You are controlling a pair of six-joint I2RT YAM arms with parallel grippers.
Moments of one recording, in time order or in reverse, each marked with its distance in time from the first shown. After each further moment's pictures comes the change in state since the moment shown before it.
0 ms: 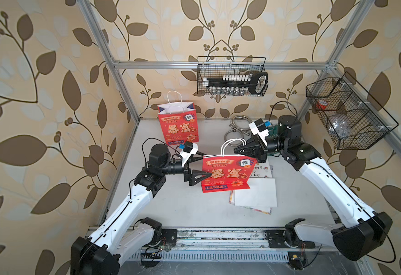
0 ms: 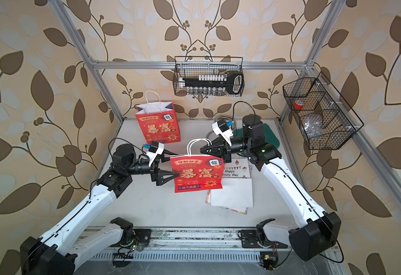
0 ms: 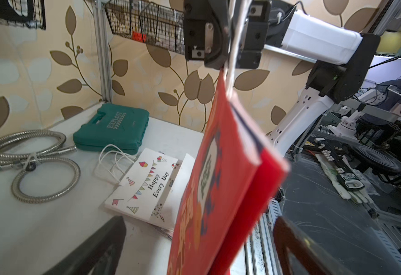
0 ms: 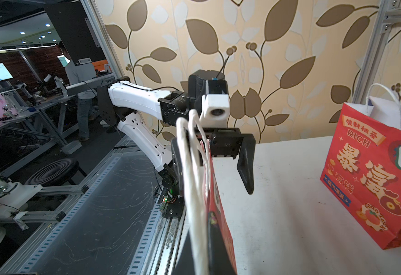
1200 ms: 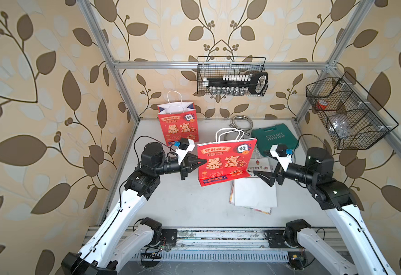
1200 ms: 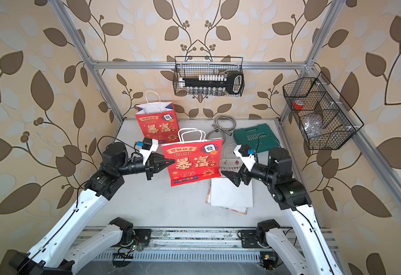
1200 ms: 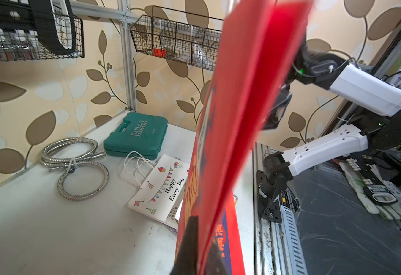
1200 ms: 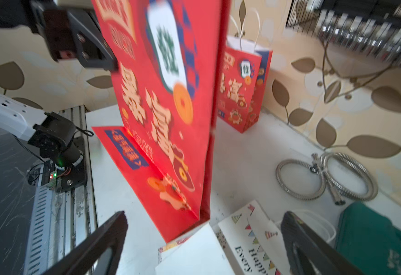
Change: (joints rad) left arm -0.005 -0.098 0.143 -0.184 -0.137 0.021; right arm -0.164 -0.490 -0.345 -0.338 0.572 -0.223
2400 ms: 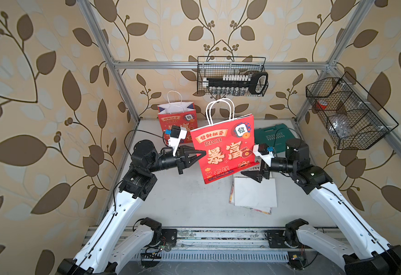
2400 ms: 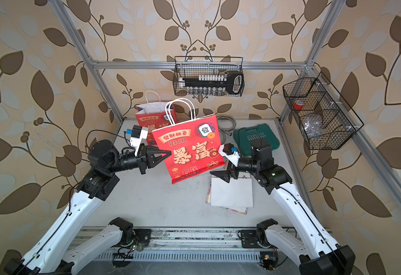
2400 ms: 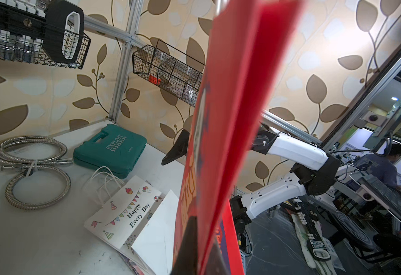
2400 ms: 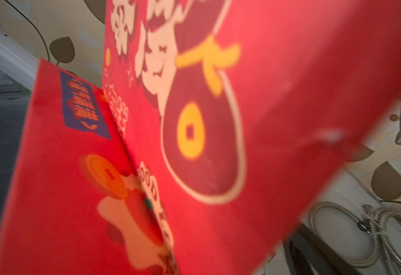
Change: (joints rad) left arm 0.000 -0.006 0.077 0.145 0.036 -0.455; right arm 0.102 0.214 0.032 0.198 -0.203 -0.107
